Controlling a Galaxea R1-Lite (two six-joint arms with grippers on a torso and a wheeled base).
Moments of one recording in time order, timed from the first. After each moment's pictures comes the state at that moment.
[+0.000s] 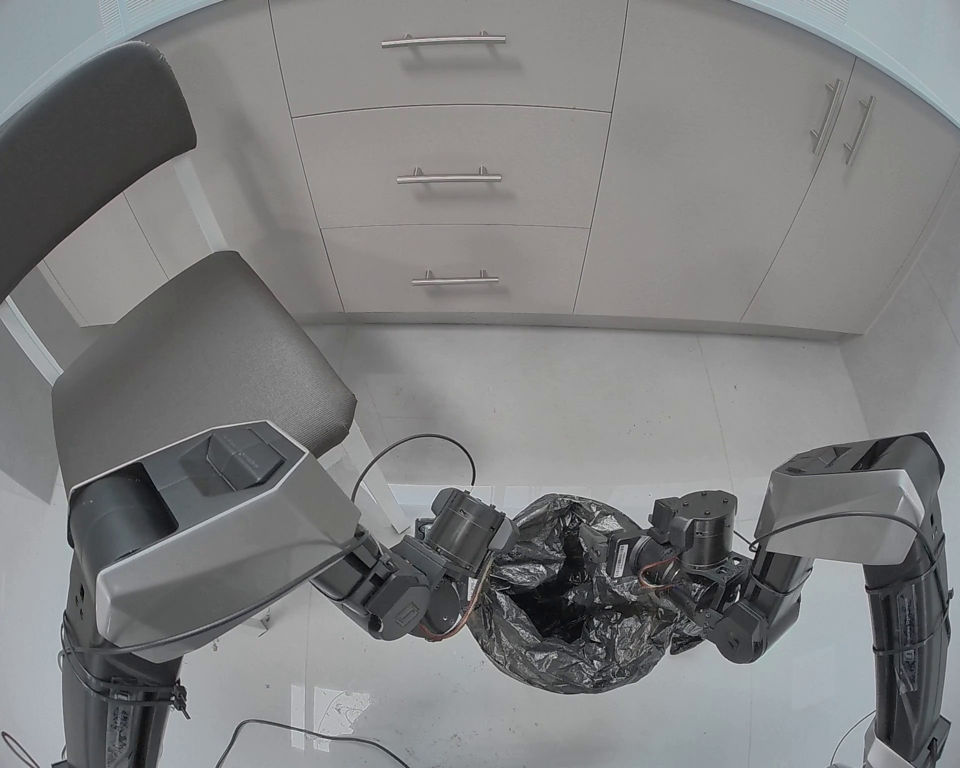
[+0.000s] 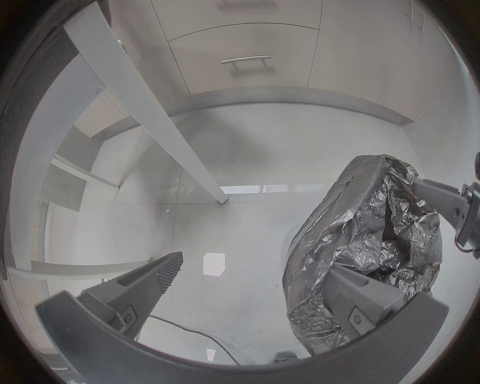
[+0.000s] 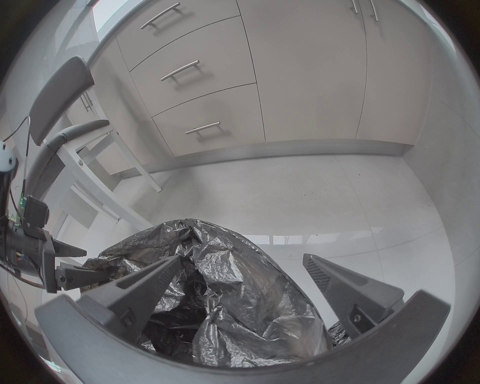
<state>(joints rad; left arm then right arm) -0.71 2.38 -1.17 -0.27 0.53 -0.49 0.46 2.43 -0.69 -1.42 -0.20 0.20</state>
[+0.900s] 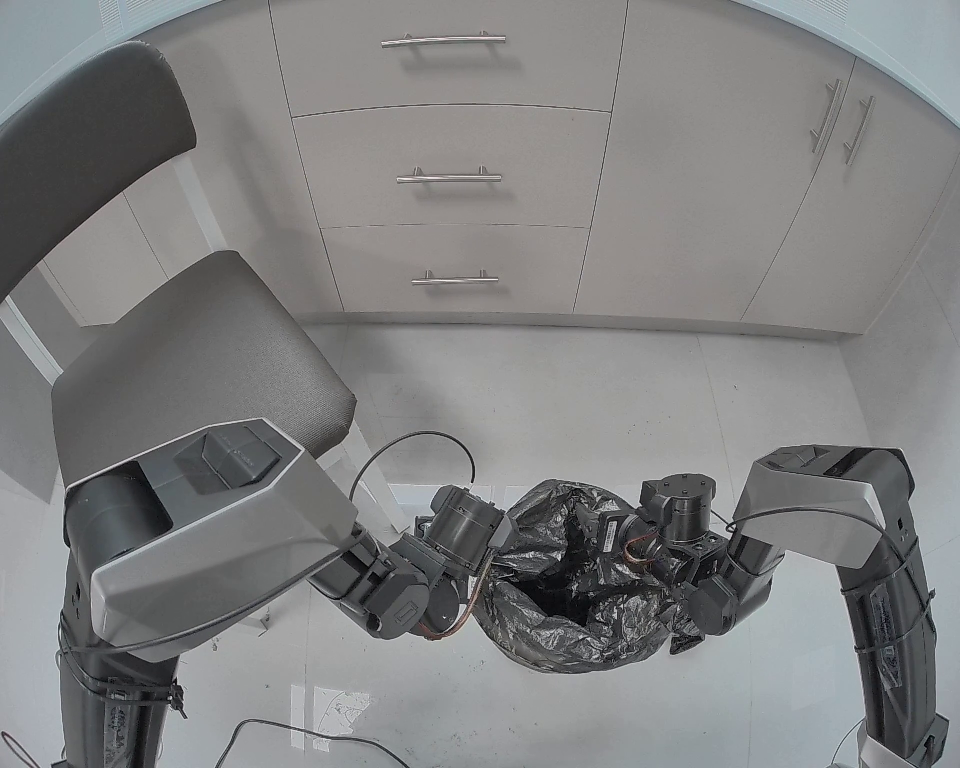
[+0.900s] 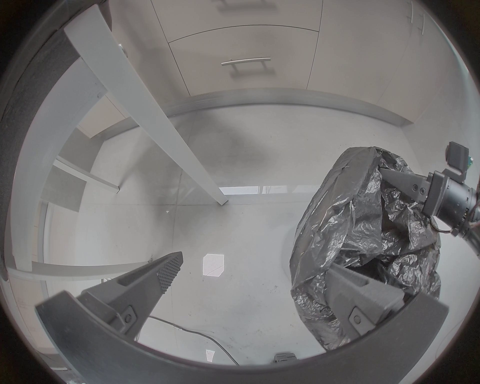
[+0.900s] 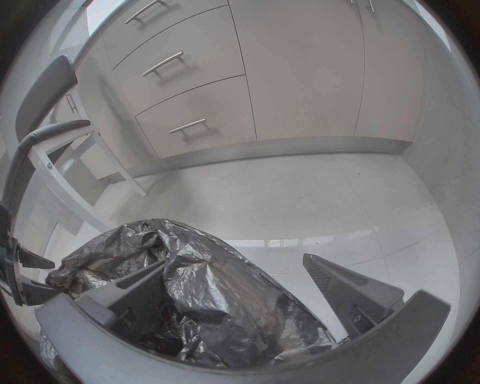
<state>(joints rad) -0.71 2.37 -1.17 -0.27 0.53 -0.49 0.41 2.55 -0.94 -1.31 -0.20 0.20</state>
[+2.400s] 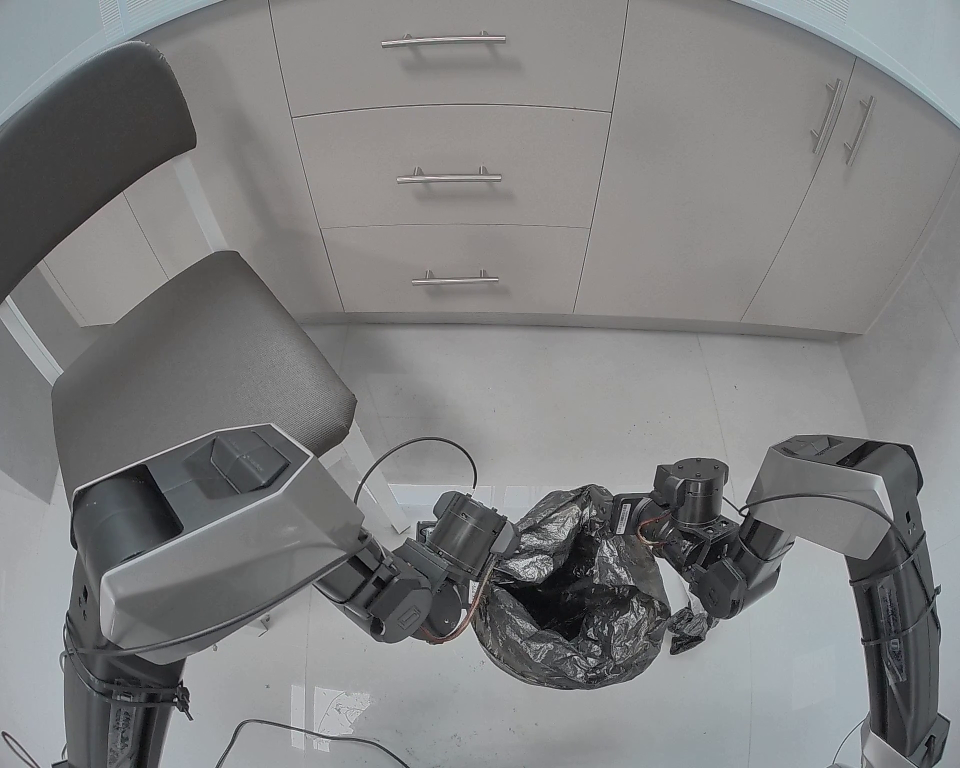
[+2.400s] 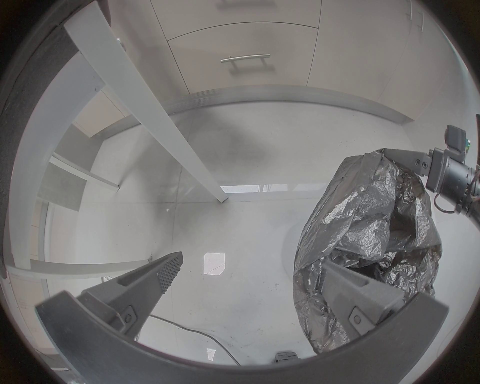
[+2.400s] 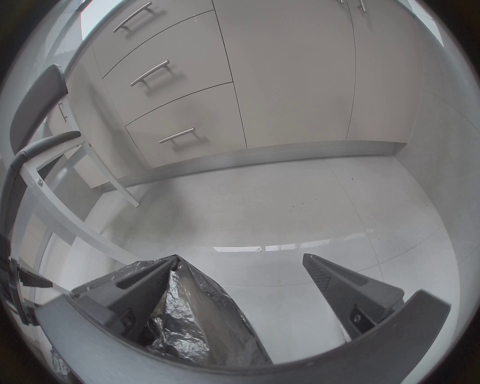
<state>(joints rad) -0.71 2.39 -1.17 -0.27 0.54 -0.49 0.36 2.54 -0.98 -1.28 -0.19 0.20</state>
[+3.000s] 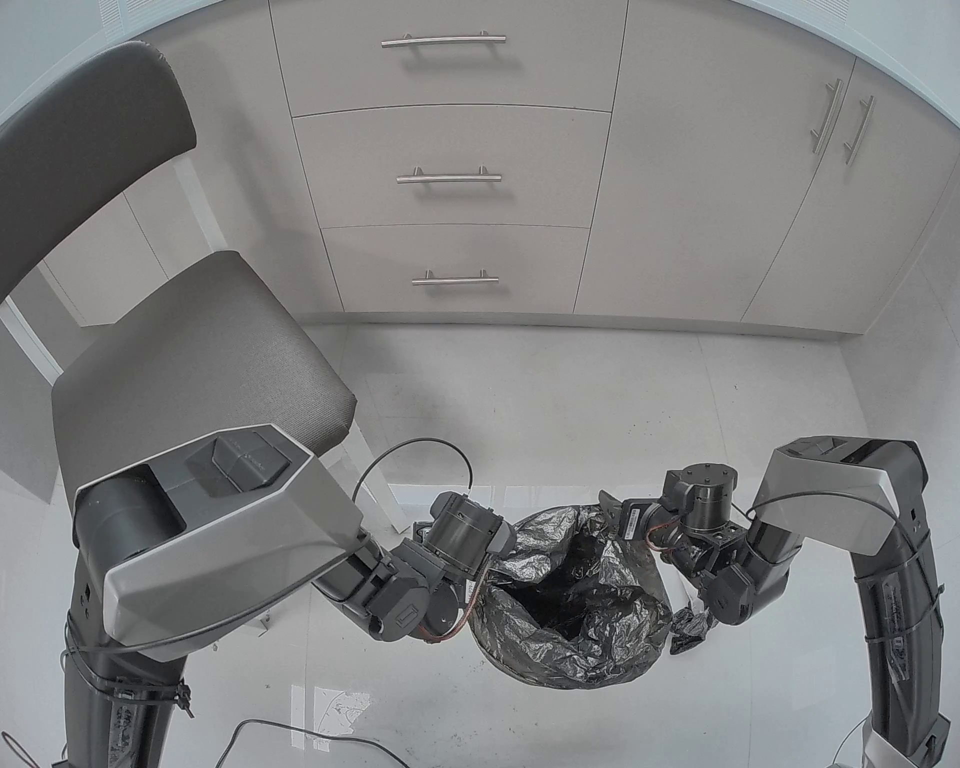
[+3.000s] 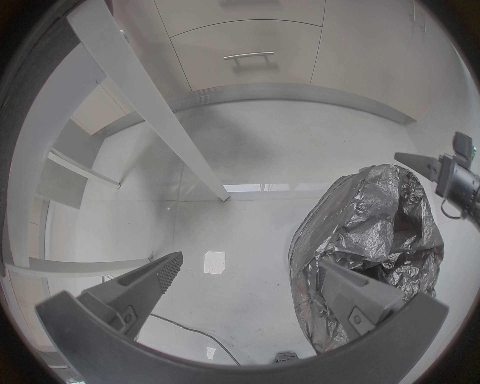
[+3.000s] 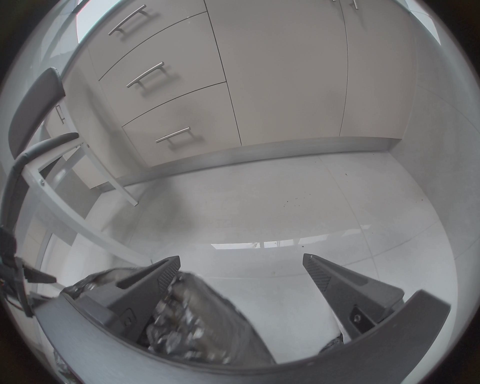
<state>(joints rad) -0.70 2.39 -1.17 -0.27 0.53 -0.50 0.35 2.53 -0.92 -1.31 -0.19 0.22</state>
